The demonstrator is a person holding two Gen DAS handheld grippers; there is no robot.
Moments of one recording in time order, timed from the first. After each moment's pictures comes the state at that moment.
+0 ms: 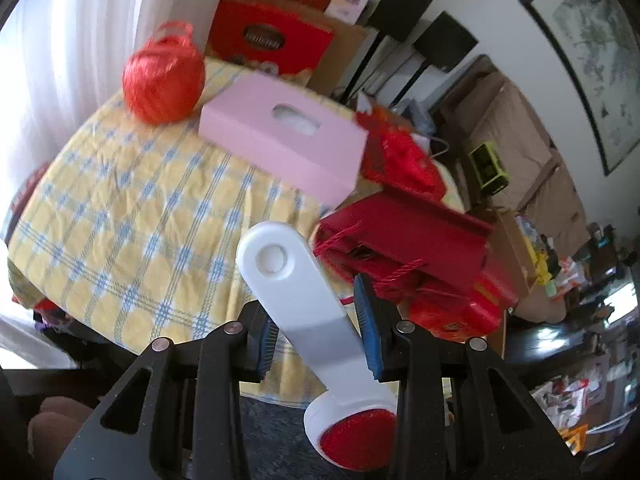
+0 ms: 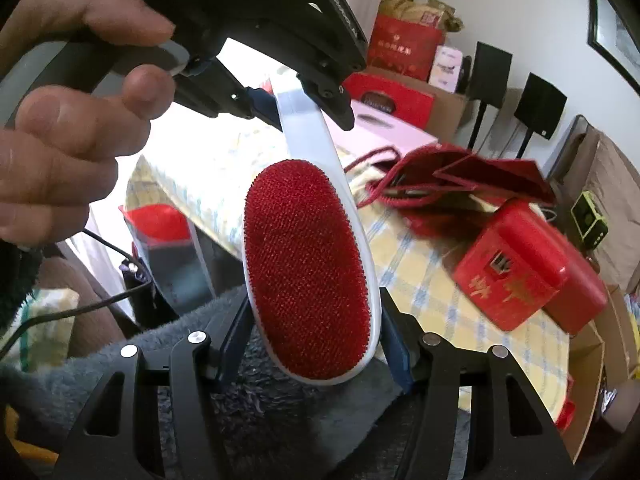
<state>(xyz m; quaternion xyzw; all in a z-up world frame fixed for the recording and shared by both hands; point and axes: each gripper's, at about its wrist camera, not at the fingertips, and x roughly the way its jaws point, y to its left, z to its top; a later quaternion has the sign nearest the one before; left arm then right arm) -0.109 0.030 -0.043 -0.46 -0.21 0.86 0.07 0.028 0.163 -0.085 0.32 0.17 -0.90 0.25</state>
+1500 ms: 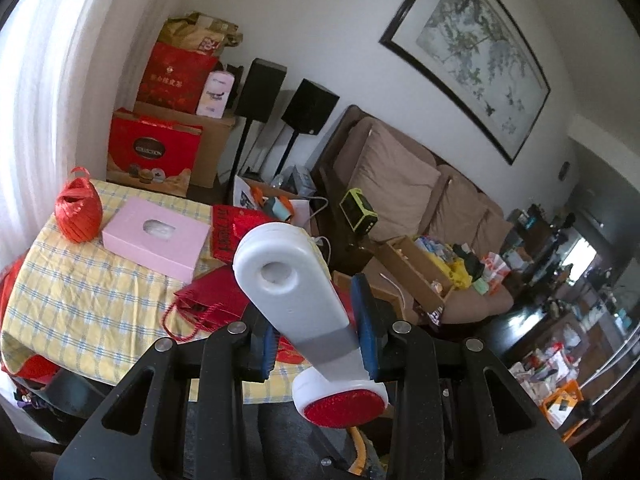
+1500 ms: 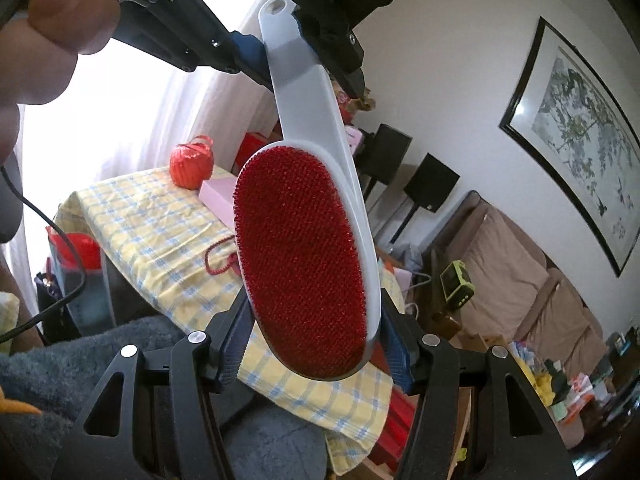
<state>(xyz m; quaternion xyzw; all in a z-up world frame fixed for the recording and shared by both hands) -0.025 0.107 0.101 -0.31 -0.18 0.91 0.21 0.089 0.211 0.013 0.19 0.26 -0.94 0.09</state>
